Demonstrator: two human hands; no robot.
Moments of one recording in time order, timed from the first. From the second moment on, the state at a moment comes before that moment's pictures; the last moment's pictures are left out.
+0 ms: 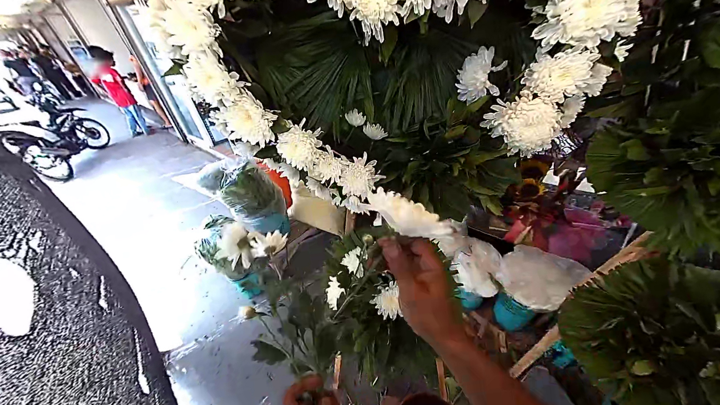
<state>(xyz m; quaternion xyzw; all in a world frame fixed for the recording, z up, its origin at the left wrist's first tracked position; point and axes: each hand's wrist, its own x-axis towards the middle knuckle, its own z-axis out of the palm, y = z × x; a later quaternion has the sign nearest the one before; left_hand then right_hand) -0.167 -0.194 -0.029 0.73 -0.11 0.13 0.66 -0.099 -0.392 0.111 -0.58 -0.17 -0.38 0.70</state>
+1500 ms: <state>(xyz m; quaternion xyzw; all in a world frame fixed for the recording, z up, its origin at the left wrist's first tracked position) -0.147 -0.223 0.043 0.86 -0.28 0.15 0.40 -0.177 -0.440 0.086 -0.89 -0.27 -0.36 0.08</state>
